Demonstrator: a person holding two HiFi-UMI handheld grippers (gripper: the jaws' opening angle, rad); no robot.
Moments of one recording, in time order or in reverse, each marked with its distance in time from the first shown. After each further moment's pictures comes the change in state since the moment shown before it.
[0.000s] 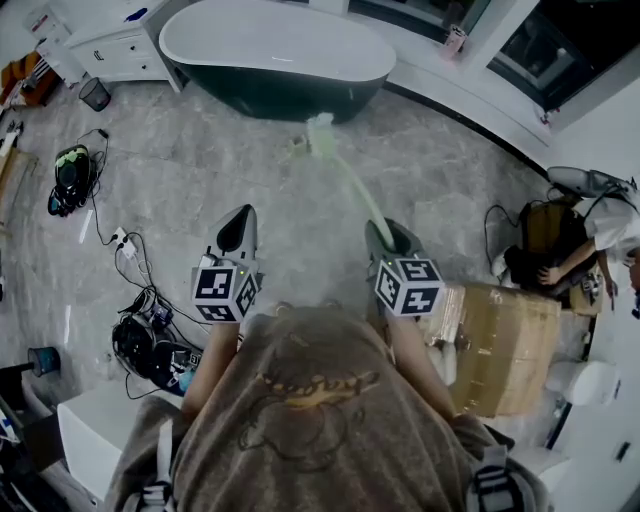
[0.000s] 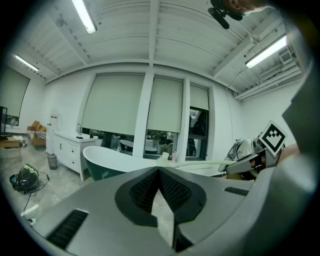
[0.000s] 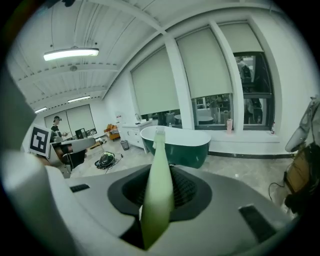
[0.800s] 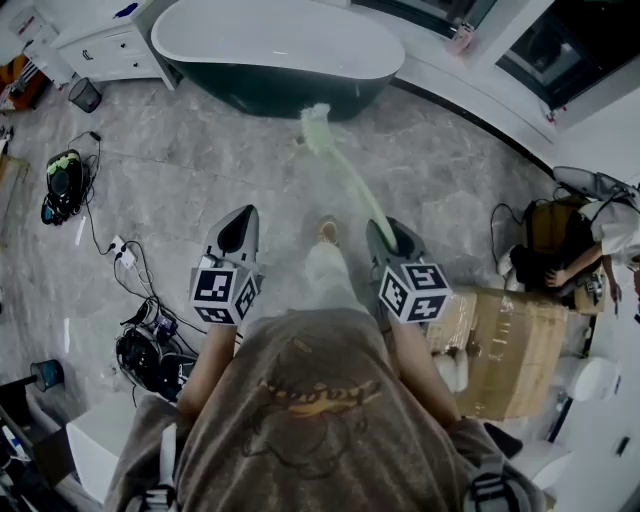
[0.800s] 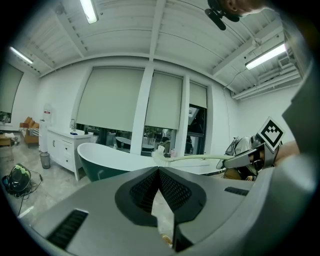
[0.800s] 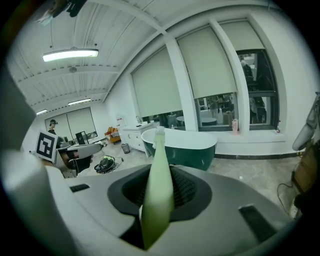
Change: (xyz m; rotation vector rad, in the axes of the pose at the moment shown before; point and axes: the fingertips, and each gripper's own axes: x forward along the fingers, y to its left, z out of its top) left arm 0.053 0.064 -0.017 0.002 0.032 -0.067; right arm 0.073 0.025 0.019 0.012 -0.033 0.020
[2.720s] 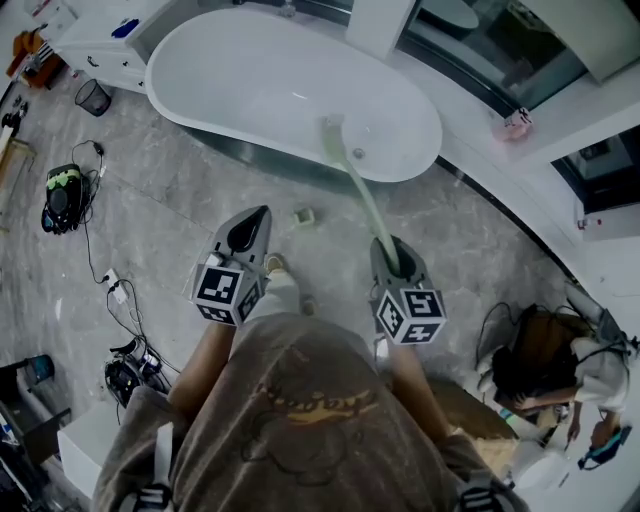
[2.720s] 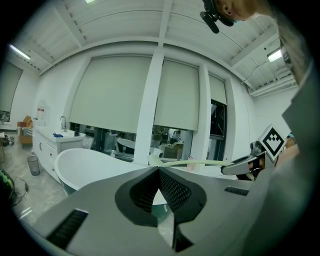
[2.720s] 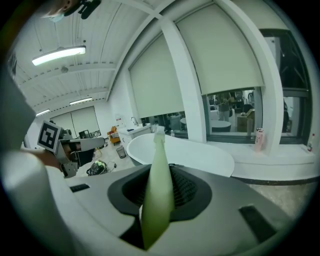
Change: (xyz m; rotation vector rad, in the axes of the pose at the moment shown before) left arm 0.397 0.138 0.116 -0.028 0.011 0.052; right arm 0.347 -0.183 0.215 -0.061 0.015 0.094
